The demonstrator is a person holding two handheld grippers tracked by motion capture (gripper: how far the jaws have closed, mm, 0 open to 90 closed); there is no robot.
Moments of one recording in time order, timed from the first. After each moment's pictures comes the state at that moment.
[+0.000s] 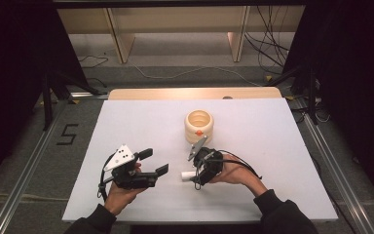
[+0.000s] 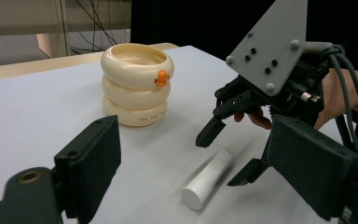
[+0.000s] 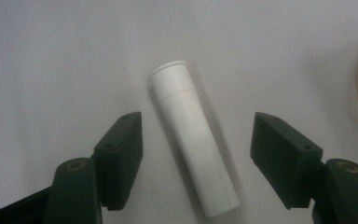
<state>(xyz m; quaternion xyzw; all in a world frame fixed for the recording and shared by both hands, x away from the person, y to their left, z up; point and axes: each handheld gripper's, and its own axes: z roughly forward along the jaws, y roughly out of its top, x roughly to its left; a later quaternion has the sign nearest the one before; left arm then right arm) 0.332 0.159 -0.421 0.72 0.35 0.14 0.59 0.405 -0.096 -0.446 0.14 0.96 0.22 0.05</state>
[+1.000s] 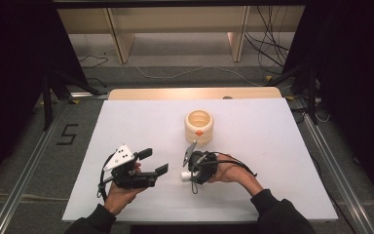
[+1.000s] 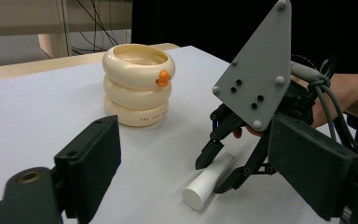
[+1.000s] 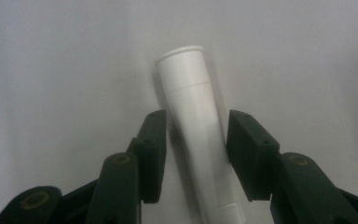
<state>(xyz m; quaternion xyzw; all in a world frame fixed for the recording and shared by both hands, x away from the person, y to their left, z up) 0.332 0.160 -0.421 0.72 0.35 0.14 0.58 0.407 -0.081 -0.458 0.09 0.98 0.17 0.06</state>
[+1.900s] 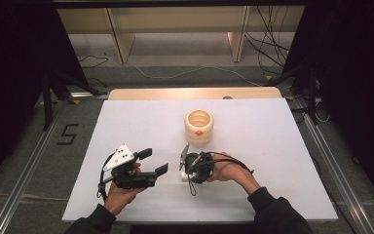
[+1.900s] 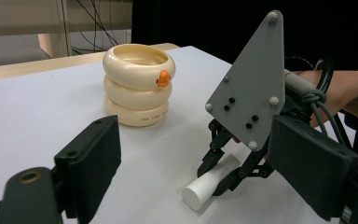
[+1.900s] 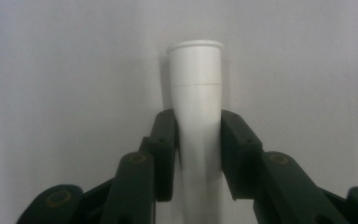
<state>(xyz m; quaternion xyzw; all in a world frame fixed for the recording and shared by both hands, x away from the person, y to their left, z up) 0.333 0.161 -0.421 0.72 0.35 0.14 0.58 0.407 -0.069 -0.459 0.04 0.99 0.12 0.06</state>
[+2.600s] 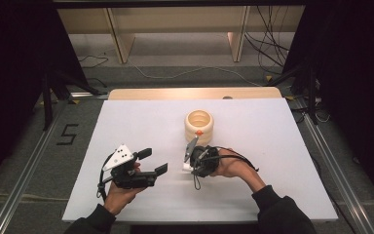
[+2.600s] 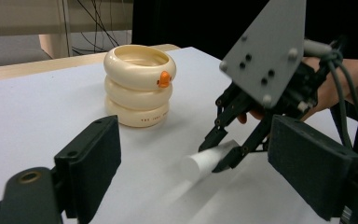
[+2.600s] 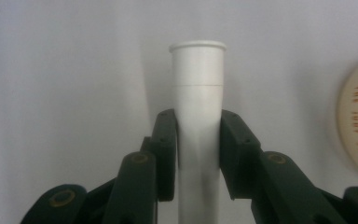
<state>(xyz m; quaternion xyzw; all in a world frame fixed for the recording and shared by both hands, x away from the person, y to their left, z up) 0.332 0.162 -0.421 0.72 0.35 0.14 0.59 0.413 -0.087 -0.436 0.07 0.98 0.18 0.08</state>
